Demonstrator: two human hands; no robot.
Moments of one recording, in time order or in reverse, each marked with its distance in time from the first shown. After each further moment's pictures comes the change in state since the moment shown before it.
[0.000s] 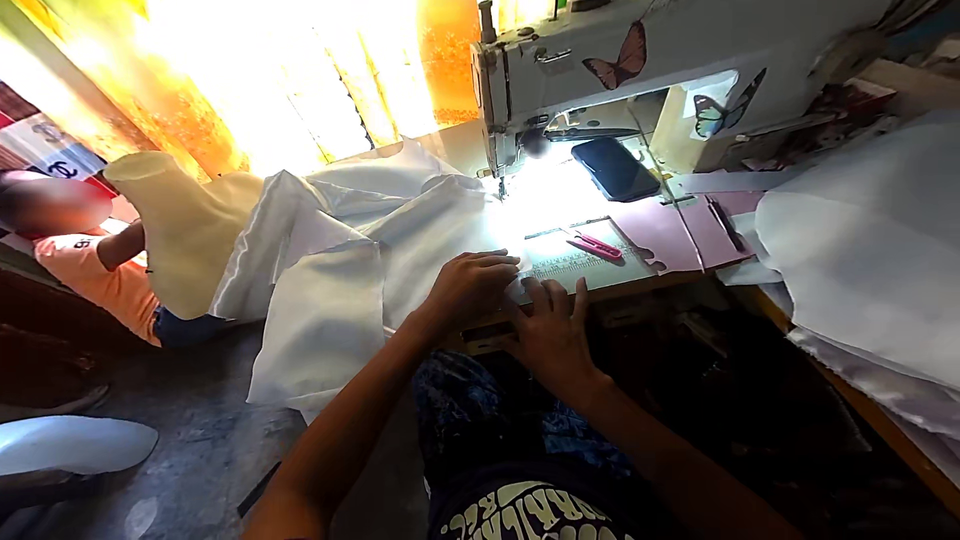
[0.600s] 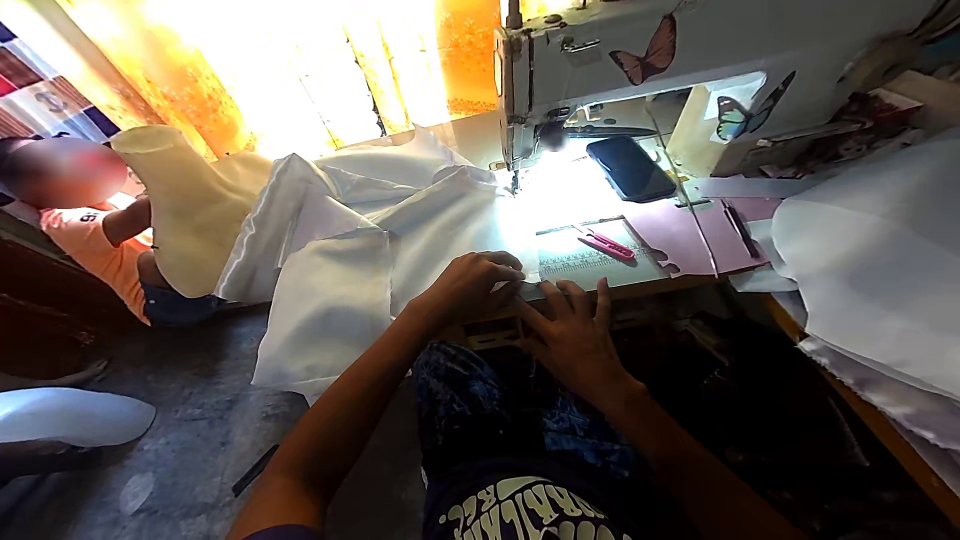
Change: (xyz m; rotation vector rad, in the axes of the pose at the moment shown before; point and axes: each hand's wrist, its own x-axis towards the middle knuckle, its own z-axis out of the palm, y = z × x) left_hand 0.000 -0.003 -0.013 -0.092 -0.218 -0.056; right_hand -0.011 0.020 -0.006 -0.031 -0.030 -0.111
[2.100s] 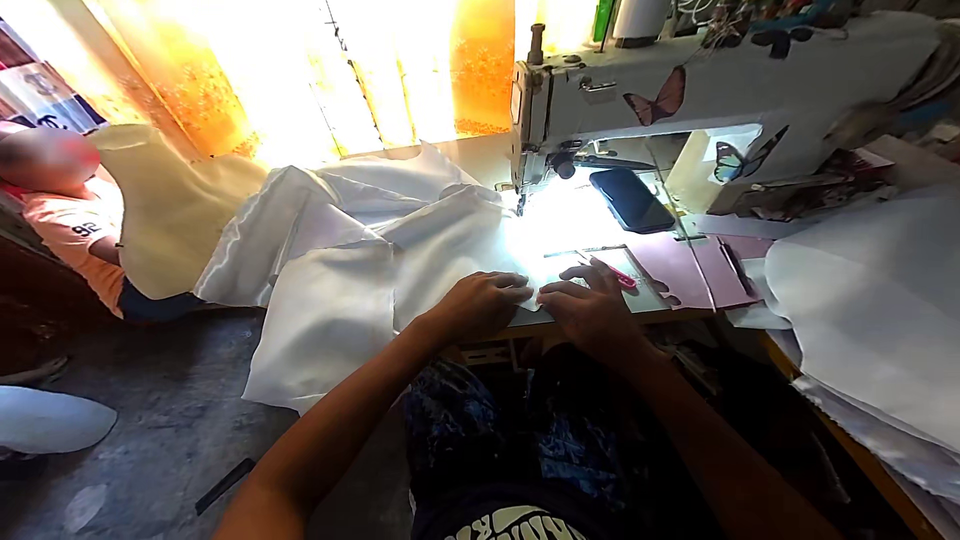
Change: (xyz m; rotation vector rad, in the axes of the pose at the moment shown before) left_hand -0.003 -0.012 0.015 0.083 0.033 0.064; right_hand 0.049 0.063 -0.004 0.143 0.202 -0.264
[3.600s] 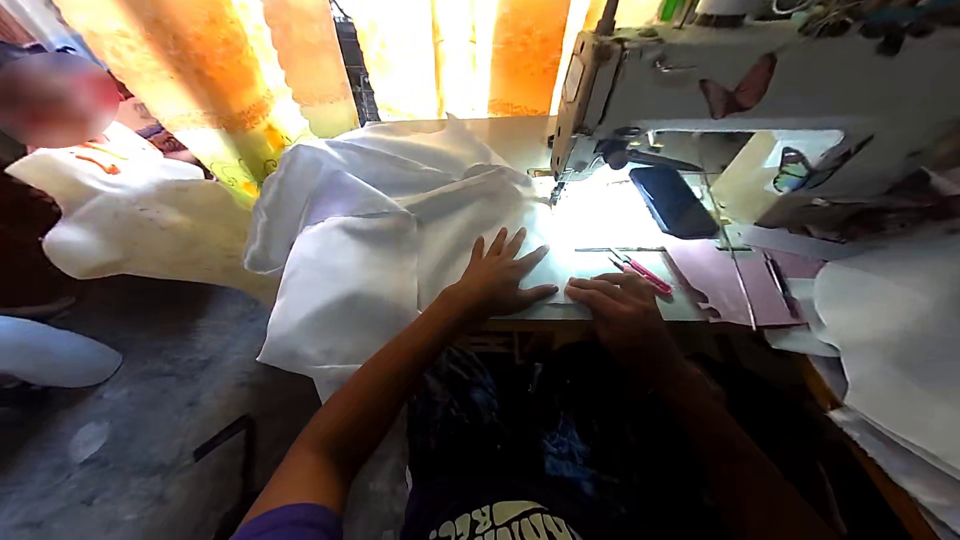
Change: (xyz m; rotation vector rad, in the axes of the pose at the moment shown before) left_hand 0.014 0.002 -0.012 -0.037 -0.256 -0.623; right_hand -0.010 0.005 0.004 0.007 -0.042 0.049
